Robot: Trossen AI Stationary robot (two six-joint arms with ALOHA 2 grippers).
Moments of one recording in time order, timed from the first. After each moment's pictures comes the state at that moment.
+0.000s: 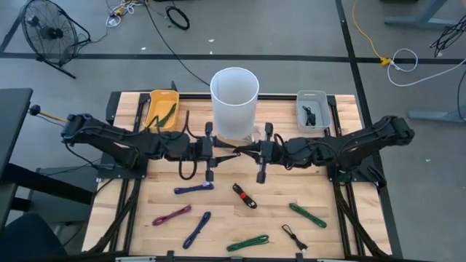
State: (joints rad) left arm -0.20 1.31 1.04 0.17 -0.31 0.19; right arm 0.28 1.38 1.15 0.07 0.47 -0.14
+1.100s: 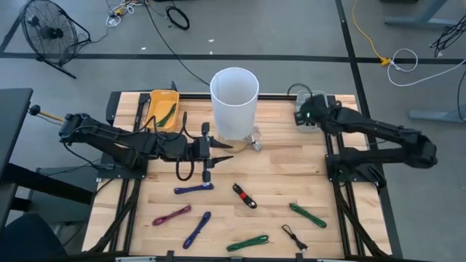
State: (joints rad) left arm -0.21 1.28 1.04 0.11 -0.34 0.17; right arm -0.53 1.01 0.77 -0.76 0.70 0.51
